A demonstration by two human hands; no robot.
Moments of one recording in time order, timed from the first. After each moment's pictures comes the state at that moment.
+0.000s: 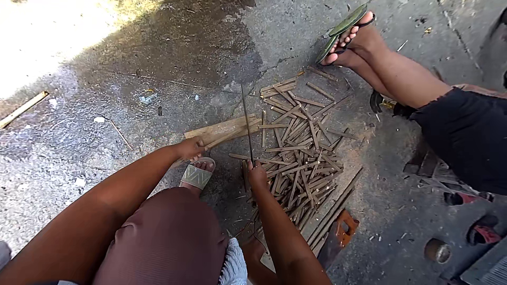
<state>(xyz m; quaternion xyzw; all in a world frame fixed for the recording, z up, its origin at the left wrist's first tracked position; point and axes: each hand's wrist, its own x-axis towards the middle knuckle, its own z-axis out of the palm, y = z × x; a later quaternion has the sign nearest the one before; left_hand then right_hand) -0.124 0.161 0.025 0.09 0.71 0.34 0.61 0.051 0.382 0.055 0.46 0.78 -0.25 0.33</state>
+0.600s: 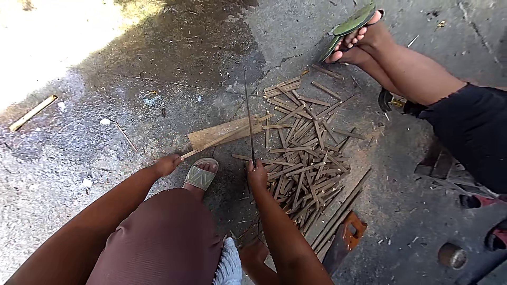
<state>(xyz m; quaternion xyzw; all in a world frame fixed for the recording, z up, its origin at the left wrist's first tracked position) -0.095 0.070 0.005 0.13 0.80 0.19 0.56 0.056 0.371 0.041 0.44 0.82 -0.26 0.24</state>
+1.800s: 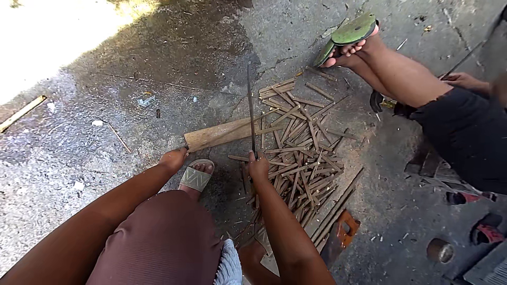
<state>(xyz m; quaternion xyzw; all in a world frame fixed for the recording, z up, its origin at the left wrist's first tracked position) -0.094 0.126 0.011 0.19 0.86 0.05 0.47 0.023 0.389 0.070 0.47 0.79 -0.33 0.20</state>
